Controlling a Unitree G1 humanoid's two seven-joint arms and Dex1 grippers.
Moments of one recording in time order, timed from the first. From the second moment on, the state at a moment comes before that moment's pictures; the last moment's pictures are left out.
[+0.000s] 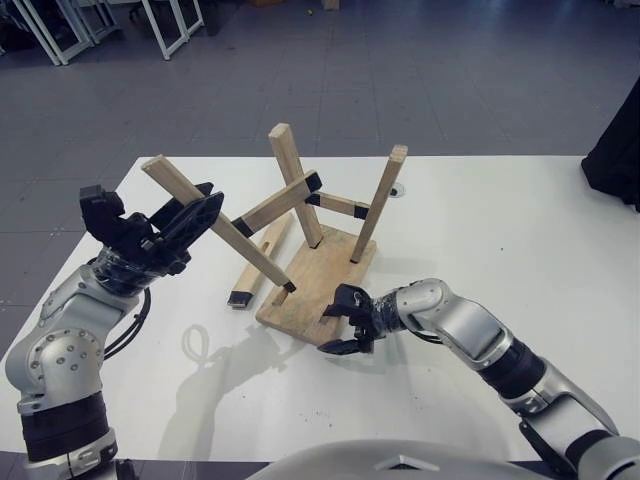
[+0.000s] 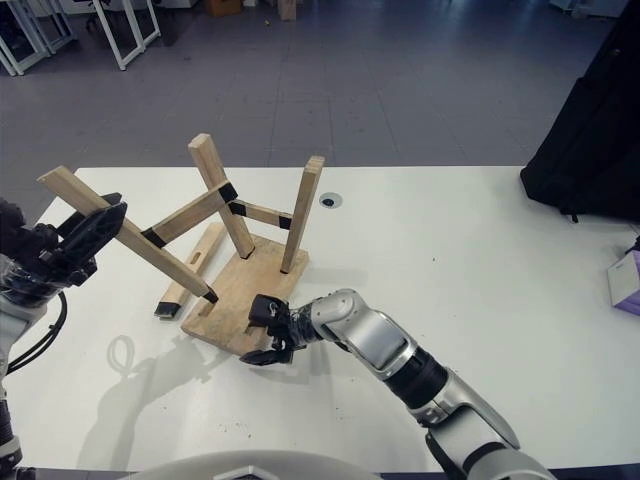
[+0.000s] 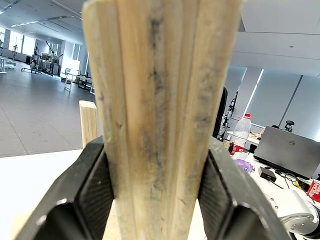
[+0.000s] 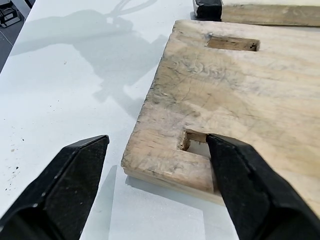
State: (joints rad) left arm -0.01 0.60 0.49 -0.27 -1.09 0.58 -0.82; right arm -0.45 -0.36 0.69 -0.17 0.19 0.76 0.87
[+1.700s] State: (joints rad) left arm -0.06 0.79 0.07 -0.32 -0.80 0.45 -1.16; right arm -0.40 -0.69 0.70 -0.36 0.13 0.69 1.10
